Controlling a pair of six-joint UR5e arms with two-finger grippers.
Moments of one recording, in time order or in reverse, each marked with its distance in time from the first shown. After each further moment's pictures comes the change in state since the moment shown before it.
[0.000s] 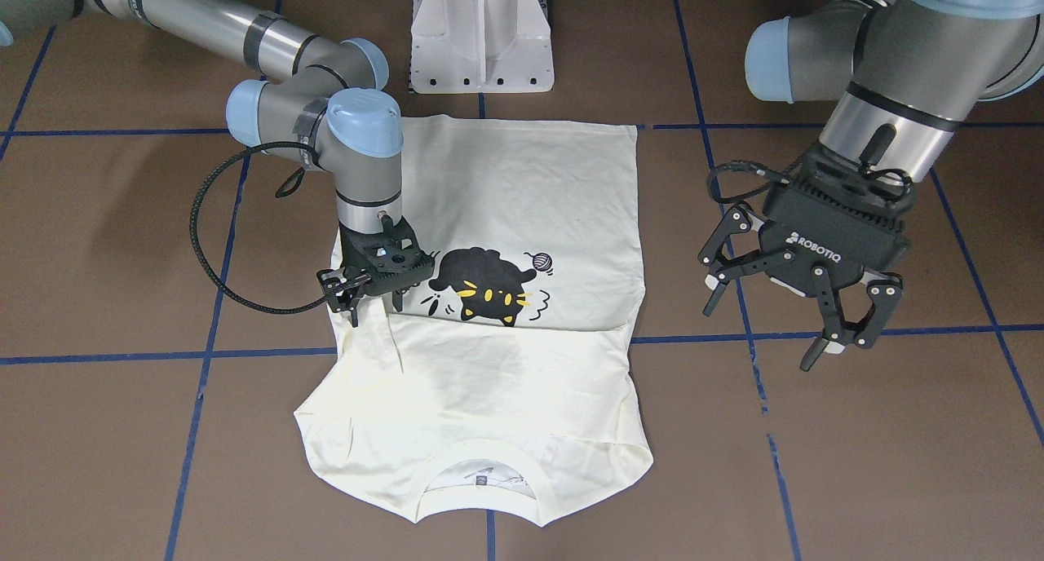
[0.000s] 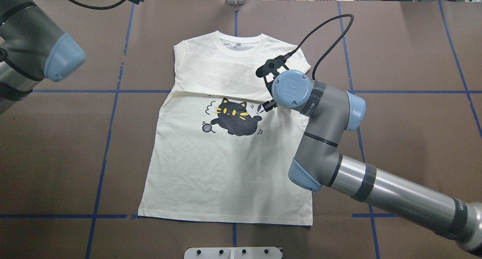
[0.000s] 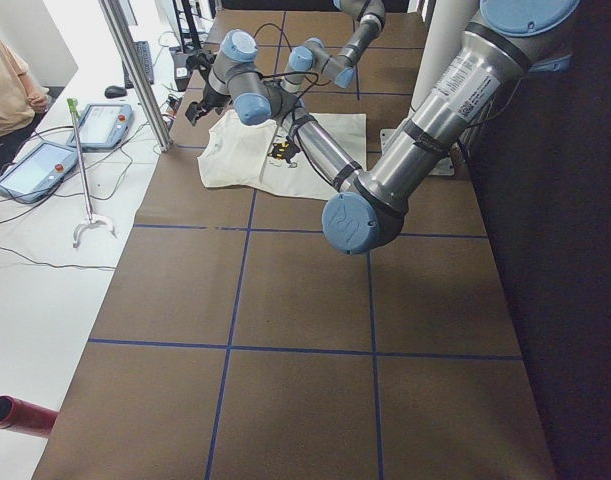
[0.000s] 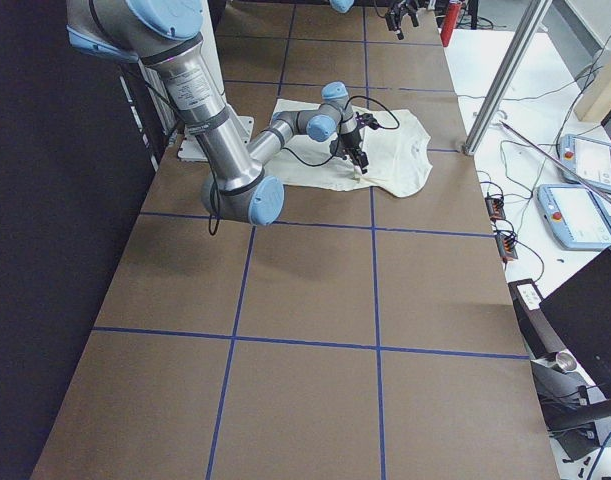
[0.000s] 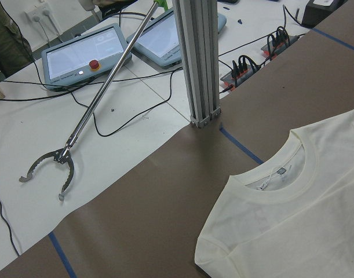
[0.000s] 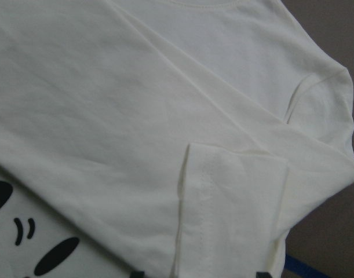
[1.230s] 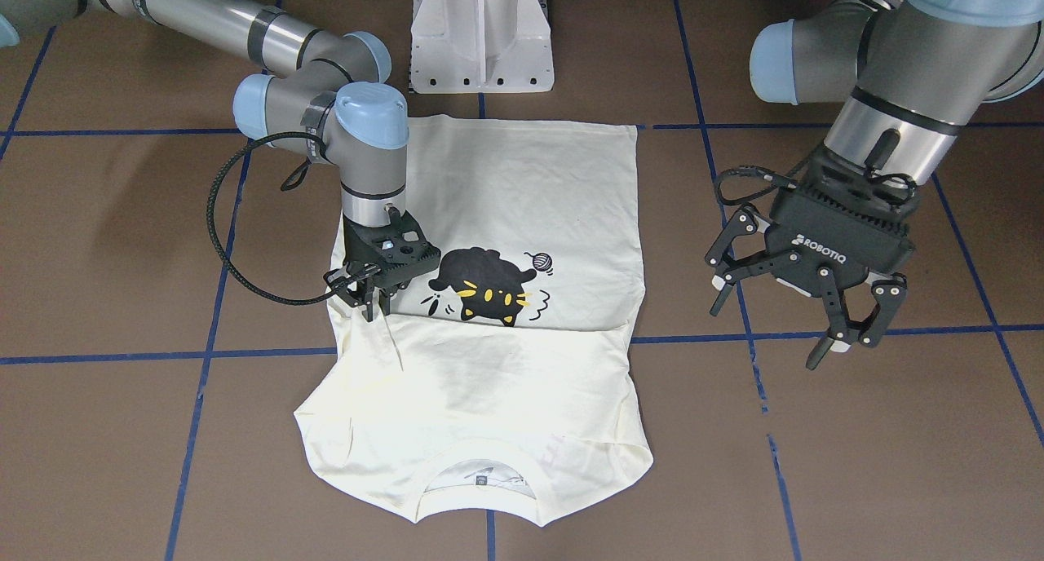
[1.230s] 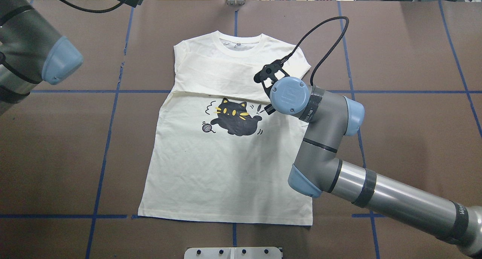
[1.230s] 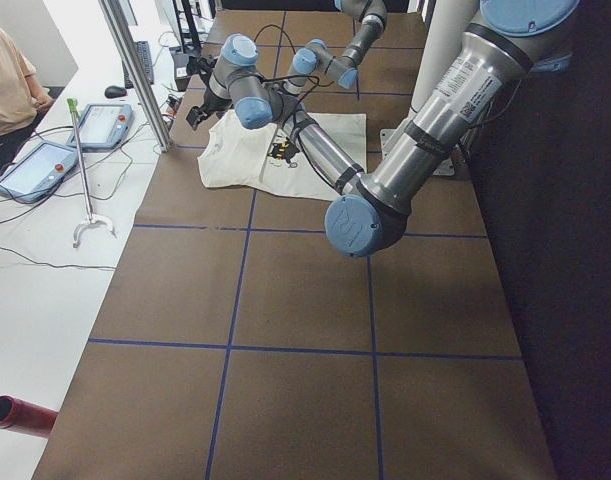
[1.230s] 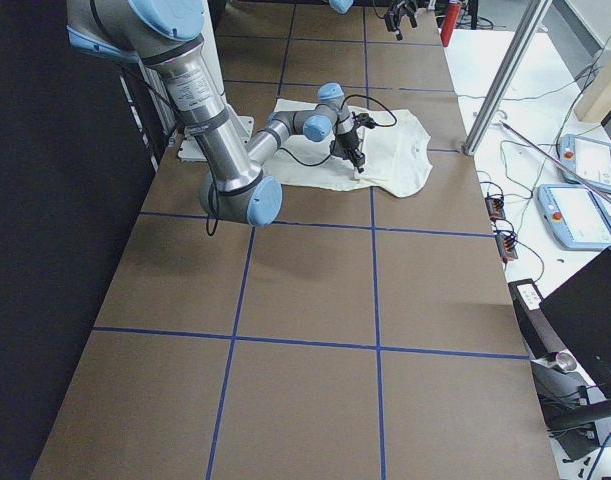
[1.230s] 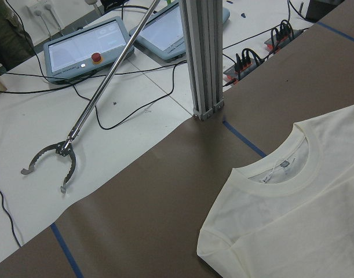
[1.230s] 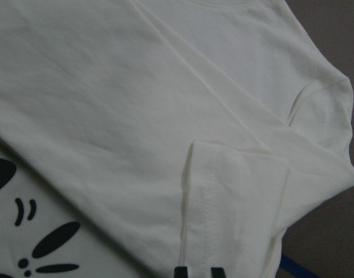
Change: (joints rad) left arm 0.000 0.016 -0.005 -0.002 0.000 -0.003; right arm -0.015 -0.012 0.018 -0.016 -0.046 -0.057
